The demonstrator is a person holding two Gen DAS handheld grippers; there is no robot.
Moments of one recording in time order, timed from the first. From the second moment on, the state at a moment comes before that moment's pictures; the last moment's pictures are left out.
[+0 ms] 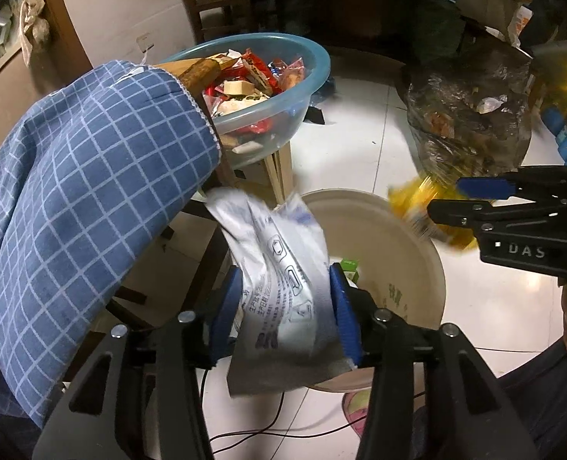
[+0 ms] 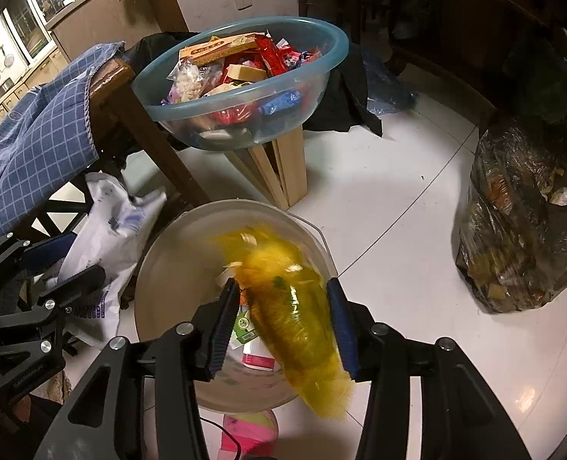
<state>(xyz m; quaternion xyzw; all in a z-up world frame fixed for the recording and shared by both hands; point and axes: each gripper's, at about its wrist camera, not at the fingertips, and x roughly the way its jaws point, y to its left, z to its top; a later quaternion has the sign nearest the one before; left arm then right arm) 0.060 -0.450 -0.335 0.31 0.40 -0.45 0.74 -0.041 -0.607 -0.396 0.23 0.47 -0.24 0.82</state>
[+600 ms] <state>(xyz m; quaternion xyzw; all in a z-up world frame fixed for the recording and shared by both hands) 0.066 -0.443 -0.329 0.31 0.40 -0.45 0.74 -0.051 -0.611 -0.386 0.24 0.45 -0.25 0.82</state>
